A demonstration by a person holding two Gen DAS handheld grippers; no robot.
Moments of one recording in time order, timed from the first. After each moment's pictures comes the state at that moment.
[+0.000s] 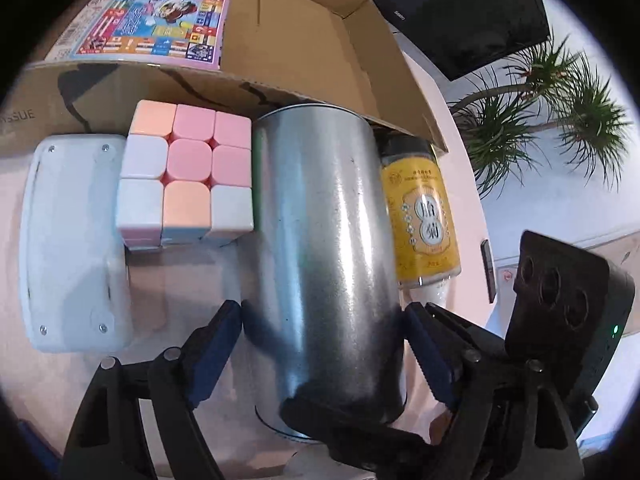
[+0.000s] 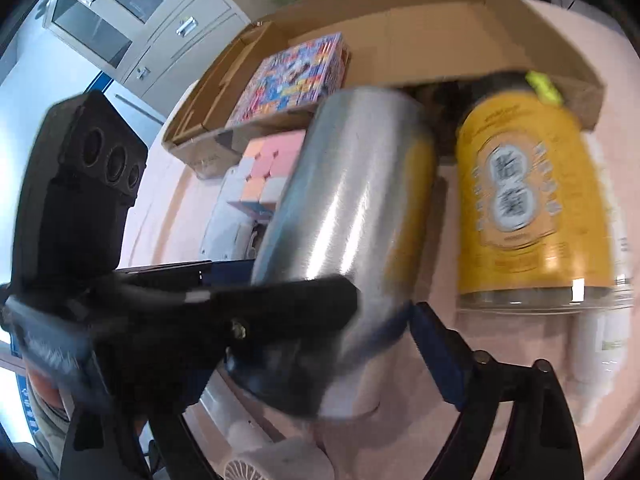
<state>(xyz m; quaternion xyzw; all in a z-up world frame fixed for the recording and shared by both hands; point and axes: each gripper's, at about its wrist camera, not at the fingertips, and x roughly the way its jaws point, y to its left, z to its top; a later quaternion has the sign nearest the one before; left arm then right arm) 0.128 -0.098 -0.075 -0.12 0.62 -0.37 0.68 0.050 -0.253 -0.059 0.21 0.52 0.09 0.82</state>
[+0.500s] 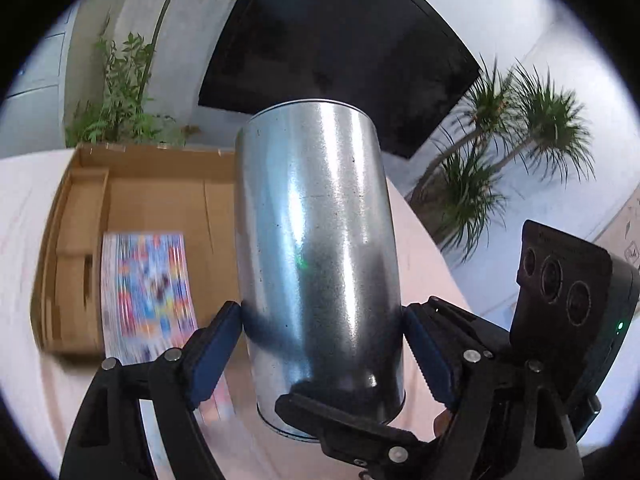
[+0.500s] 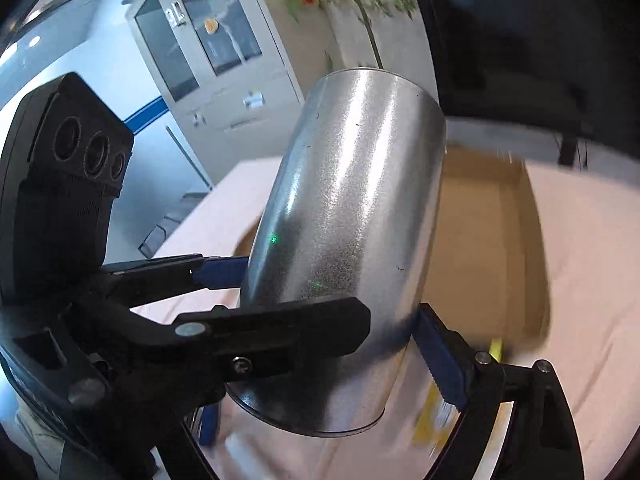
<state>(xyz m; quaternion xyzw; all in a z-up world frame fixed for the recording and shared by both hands) 0.187 -0.112 0.123 -0.08 0.45 -0.39 0.80 0.087 -0.263 0.119 0.09 0.37 0.12 0.92</state>
